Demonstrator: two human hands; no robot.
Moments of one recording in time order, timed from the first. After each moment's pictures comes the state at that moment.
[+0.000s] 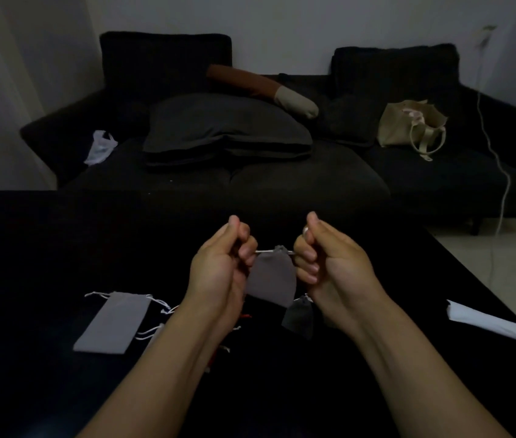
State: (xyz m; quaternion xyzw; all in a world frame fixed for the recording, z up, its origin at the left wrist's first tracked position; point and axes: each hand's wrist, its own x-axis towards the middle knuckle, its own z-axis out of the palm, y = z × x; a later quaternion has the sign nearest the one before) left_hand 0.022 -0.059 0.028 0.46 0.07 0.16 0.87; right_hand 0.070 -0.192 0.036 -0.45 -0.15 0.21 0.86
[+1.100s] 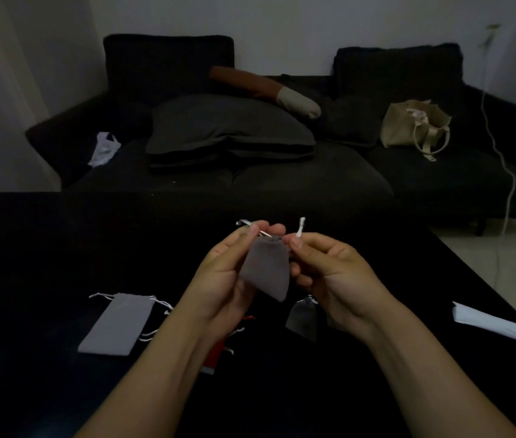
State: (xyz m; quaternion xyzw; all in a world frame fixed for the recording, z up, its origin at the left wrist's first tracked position) left_hand 0.012 -0.053 0.027 0.39 0.01 0.06 0.92; right_hand 0.072 -0.199 0.026 -0.53 -0.17 0.23 0.80
